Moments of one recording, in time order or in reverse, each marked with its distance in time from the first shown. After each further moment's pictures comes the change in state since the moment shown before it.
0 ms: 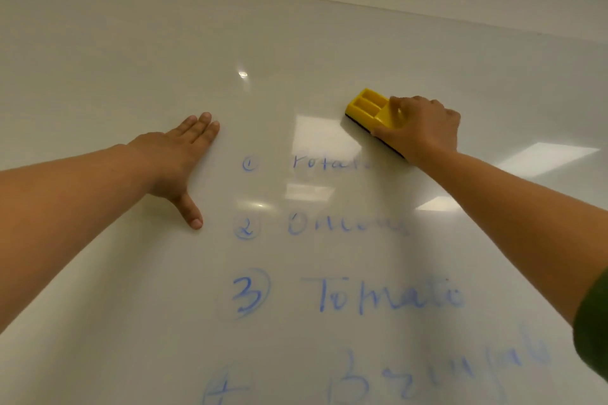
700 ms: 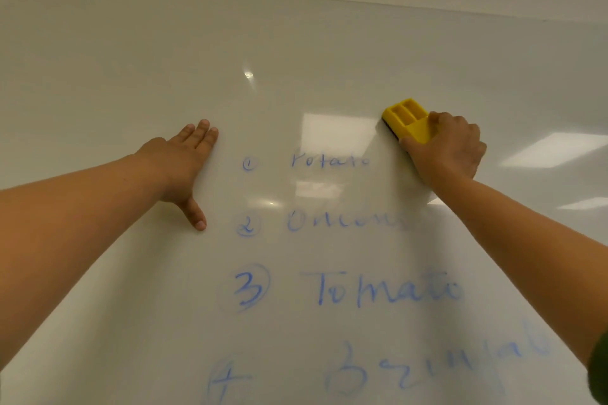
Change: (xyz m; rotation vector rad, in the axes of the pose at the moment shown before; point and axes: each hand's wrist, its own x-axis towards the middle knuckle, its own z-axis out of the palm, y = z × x) left_hand -0.011 0.013 -0.004 0.071 0.005 -0.067; right_hand -0.028 0.031 0.009 0.157 0.111 0.252
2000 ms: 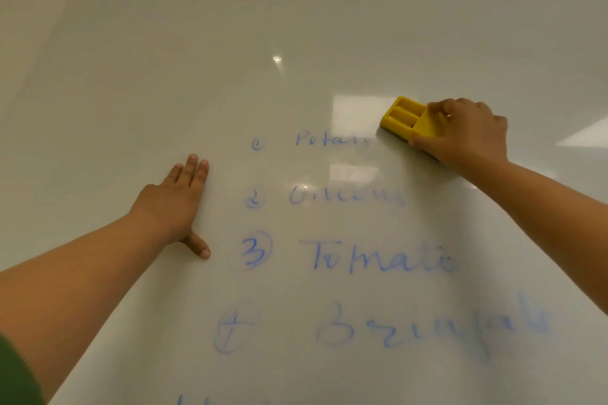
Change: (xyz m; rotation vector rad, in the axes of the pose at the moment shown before) left_hand -0.065 0.031 0.049 -0.030 -0.111 -0.169; right_hand -0.005 0.029 -0.027 -0.020 -0.211 -0.264
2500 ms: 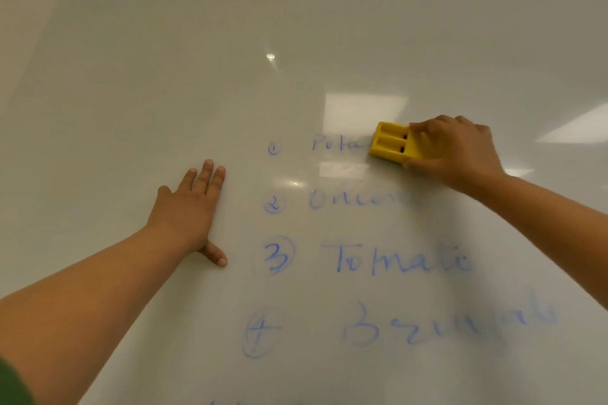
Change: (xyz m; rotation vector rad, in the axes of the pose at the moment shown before) left_hand 0.006 -0.014 0.007 0.064 0.027 0.054; right_hand -0.018 -0.026 0.001 -0.059 -0.111 -0.148
